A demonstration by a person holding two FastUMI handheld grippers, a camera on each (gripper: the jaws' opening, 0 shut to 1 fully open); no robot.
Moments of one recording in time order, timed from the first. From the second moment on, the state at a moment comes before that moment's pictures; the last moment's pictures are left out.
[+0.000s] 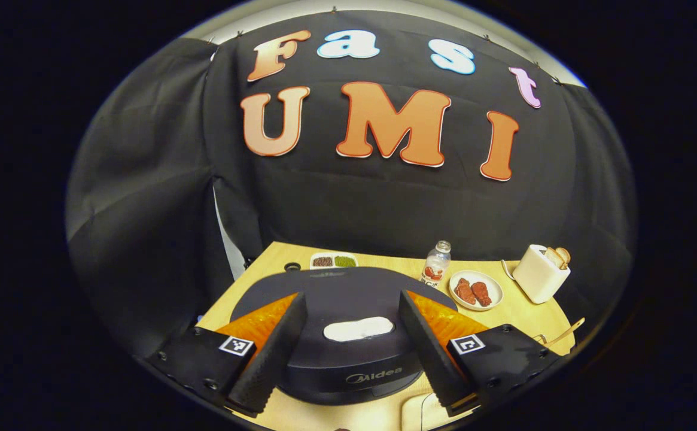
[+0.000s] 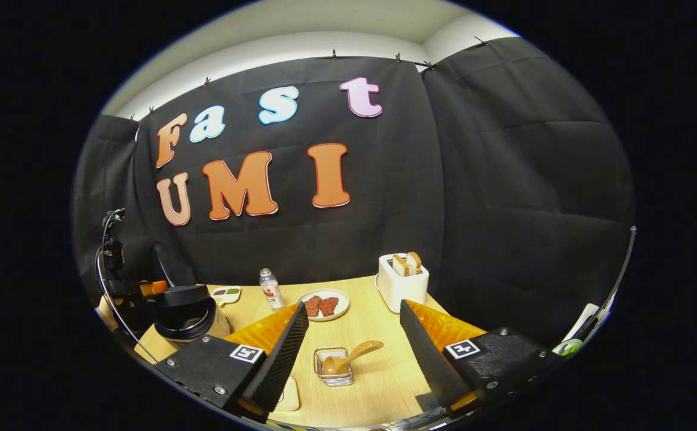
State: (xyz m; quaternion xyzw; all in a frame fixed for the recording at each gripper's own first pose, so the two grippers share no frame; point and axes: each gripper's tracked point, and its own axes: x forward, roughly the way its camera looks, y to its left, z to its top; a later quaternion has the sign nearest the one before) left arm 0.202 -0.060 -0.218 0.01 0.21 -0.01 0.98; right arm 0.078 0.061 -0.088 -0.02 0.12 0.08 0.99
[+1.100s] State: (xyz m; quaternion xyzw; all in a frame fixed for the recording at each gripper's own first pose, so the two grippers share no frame) left arm 0.172 -0.060 -0.275 0.06 0.20 0.00 0.98; right arm 0.068 0.025 -0.115 0.00 0.15 0.05 0.99
